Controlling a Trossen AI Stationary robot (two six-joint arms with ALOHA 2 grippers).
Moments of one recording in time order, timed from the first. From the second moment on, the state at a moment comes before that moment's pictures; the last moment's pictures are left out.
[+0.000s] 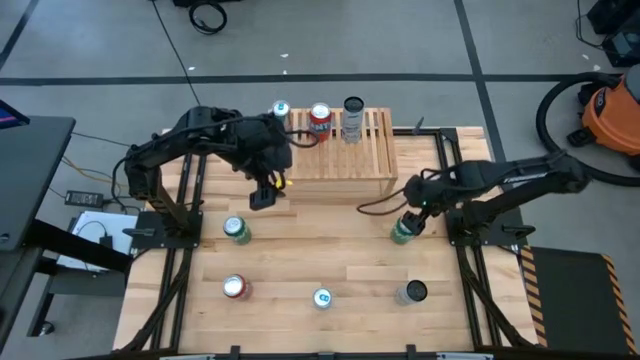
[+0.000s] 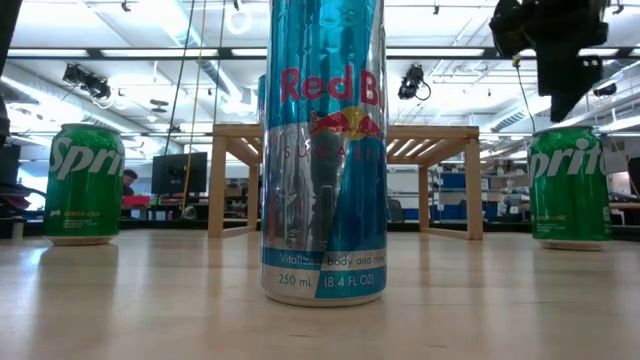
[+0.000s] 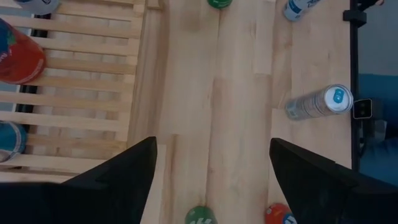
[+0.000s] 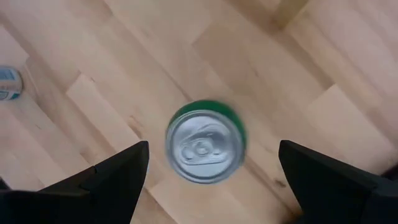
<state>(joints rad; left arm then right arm) 0.09 1.71 2.25 -1.57 0.05 -0.03 0.11 1.05 0.97 -1.19 0.05 0.88</state>
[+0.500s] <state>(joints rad) 0.07 1.71 2.25 -1.57 0.05 -0.04 0.22 1.10 0.85 -1.04 0.07 1.00</state>
